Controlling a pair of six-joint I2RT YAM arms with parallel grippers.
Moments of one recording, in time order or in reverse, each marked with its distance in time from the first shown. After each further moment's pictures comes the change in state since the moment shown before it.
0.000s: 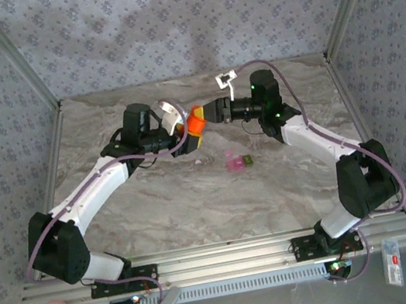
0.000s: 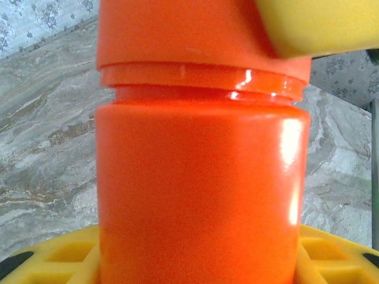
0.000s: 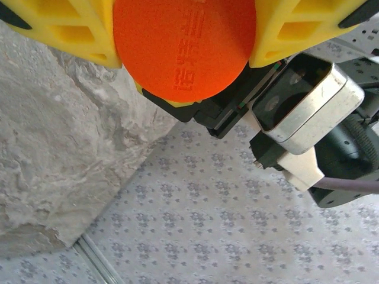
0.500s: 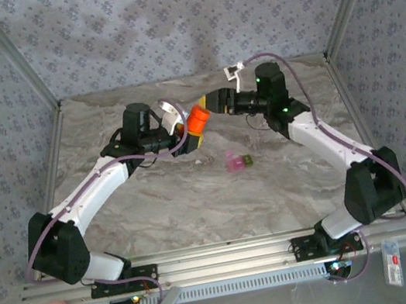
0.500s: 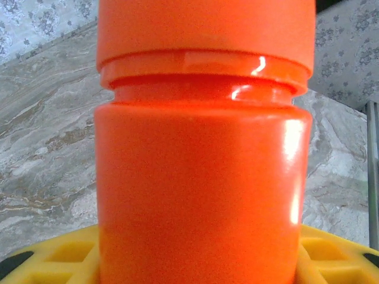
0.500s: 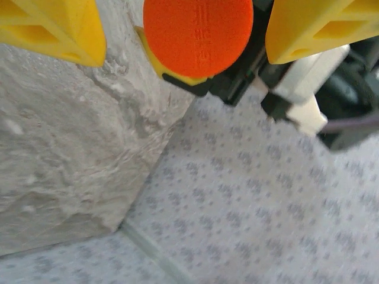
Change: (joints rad) left arm -0.002 0.000 0.000 0.010 0.014 0.001; right arm -0.027 -0.084 0.083 -0.241 0.167 0.088
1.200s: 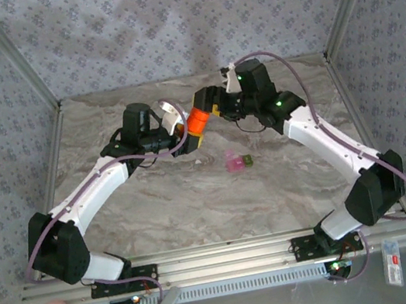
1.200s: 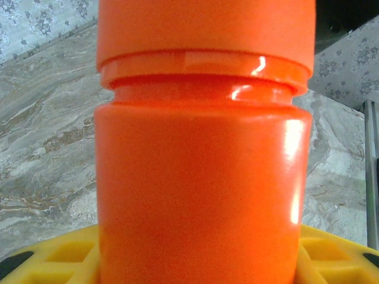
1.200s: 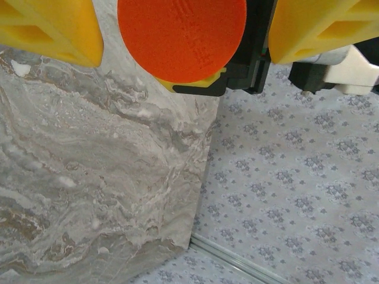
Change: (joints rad) left arm 0.000 0.000 0.000 -0.003 0.004 0.003; right arm 0.147 0.031 0.211 -0.423 0.307 0.102
